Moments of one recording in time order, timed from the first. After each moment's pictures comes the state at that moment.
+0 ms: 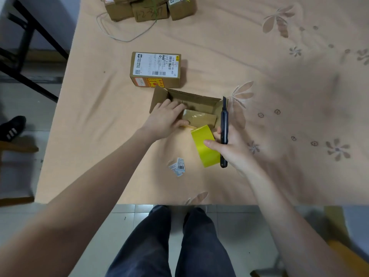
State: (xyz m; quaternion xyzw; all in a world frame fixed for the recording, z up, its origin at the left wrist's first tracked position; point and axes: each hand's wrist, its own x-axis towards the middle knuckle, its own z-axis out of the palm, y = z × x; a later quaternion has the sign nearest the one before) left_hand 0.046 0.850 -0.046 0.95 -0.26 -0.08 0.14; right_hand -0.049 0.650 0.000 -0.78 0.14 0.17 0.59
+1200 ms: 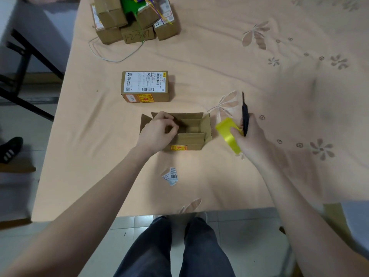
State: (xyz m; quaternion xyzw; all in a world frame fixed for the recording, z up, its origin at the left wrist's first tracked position) left_hand 0.025 0.833 -0.016 0.94 -0.11 -0.10 0.32; right_hand -0.033 0.586 0.015 -0.91 0.18 0.03 0.38
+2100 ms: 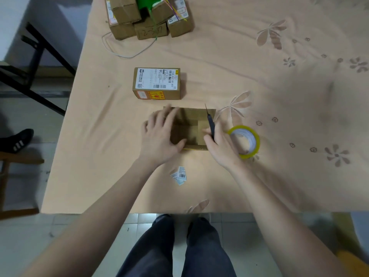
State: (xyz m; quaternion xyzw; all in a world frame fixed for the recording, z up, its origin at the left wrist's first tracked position) left_hand -0.005 0.851 -0.018 0.98 -0.10 0.02 0.19; right_hand -0.023 0.658 -0.027 -0.89 0.05 0.13 0.42
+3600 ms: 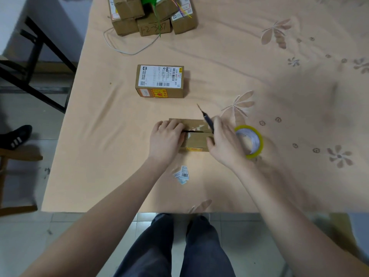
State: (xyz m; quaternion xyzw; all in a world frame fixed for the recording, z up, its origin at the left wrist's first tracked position) left_hand -0.002 0.842 -0.037 0.98 -0.16 0.08 0.11; right_hand -0.018 0.663 -0.022 -0.98 -0.07 0.01 0.20
